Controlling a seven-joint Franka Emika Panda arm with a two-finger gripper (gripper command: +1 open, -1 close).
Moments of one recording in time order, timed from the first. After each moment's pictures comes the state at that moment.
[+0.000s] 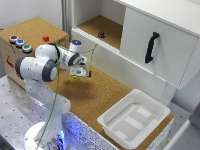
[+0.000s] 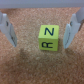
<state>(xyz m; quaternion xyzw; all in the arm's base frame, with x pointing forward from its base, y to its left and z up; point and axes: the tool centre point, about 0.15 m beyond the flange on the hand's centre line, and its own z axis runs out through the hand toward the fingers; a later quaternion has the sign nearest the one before) 0.359 0.164 0.216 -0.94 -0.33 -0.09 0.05</state>
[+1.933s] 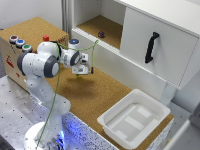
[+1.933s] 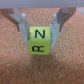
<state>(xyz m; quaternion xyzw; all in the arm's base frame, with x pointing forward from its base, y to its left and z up) 0.393 0.147 0.236 -0.86 -0.50 -0.08 0.00</state>
